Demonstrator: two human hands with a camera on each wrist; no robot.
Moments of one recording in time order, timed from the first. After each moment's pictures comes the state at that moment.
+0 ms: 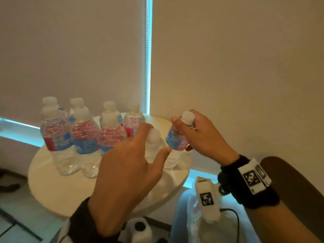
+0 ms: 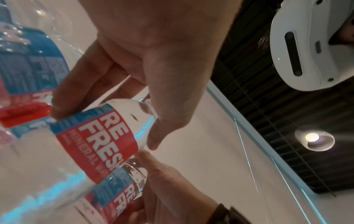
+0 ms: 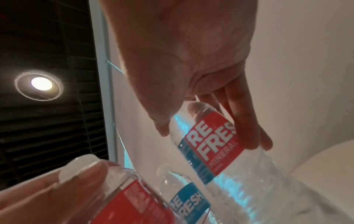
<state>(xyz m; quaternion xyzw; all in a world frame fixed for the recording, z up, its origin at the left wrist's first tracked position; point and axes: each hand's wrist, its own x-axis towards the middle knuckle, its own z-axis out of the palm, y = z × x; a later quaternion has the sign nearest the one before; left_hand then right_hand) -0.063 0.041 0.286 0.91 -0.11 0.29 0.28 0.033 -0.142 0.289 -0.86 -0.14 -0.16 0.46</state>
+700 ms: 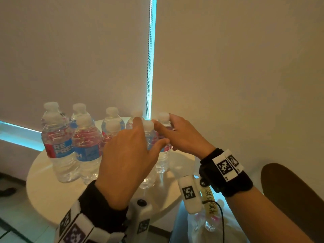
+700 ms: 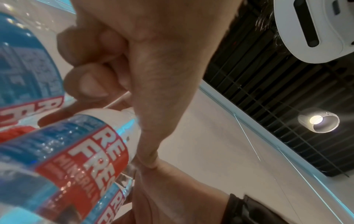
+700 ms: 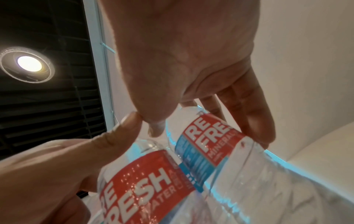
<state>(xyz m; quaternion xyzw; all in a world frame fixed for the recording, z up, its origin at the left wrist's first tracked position) -0.024 0.043 0.305 0.95 -0.03 0.23 0.19 0.071 -0.101 0.293 -0.89 -0.20 -0.11 0.40</state>
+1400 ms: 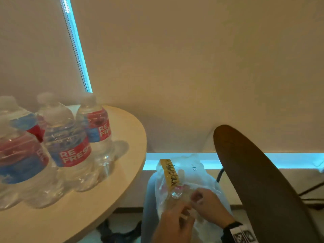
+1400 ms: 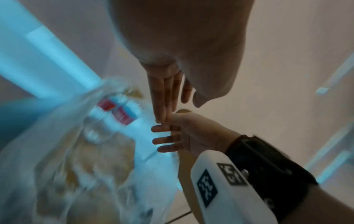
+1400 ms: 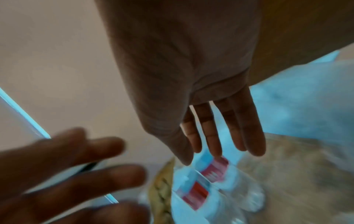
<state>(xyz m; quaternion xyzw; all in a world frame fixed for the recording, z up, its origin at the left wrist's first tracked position) -0.055 -0.117 0.039 0.83 -0.28 -0.06 0.48 -0.050 -0.294 0.035 -0.91 0.18 0.06 0.37</state>
